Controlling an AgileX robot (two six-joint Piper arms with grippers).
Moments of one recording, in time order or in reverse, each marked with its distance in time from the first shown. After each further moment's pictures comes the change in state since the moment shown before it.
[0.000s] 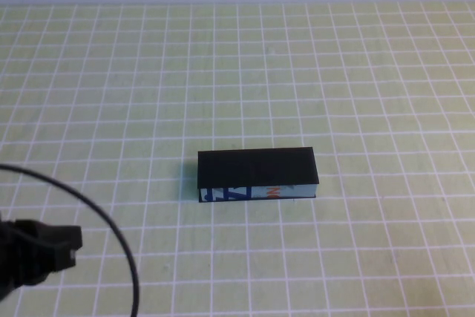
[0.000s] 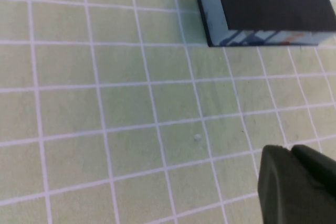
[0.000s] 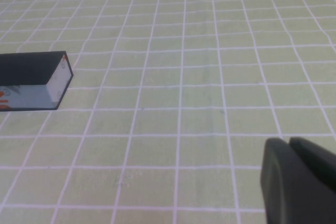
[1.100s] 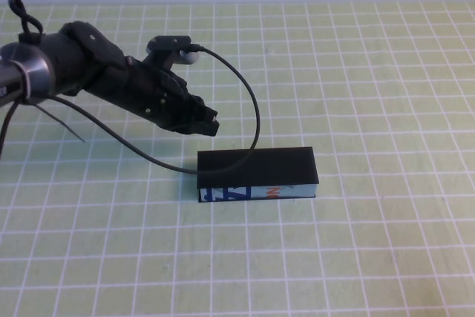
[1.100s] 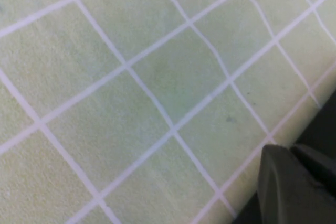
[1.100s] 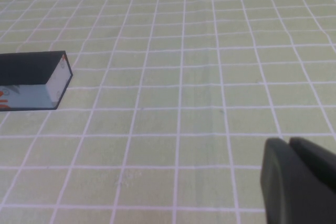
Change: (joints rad) right arm 0.000 0.000 0.000 0.000 0.000 0.000; left arm -0.171 1.295 -0.994 -0.203 0.108 0.539
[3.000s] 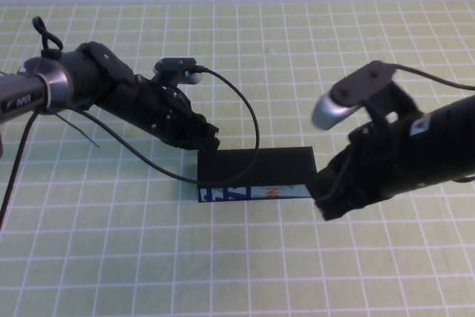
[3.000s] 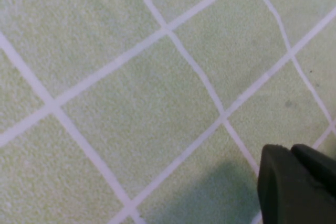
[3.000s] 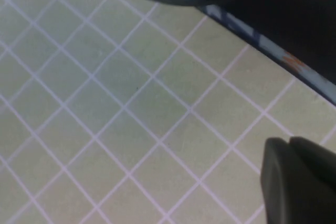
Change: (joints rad) right arm 0.468 1.401 -1.042 0.245 0.391 -0.329; left arm 0.000 0.113 -0.034 -0.004 0.001 0.021
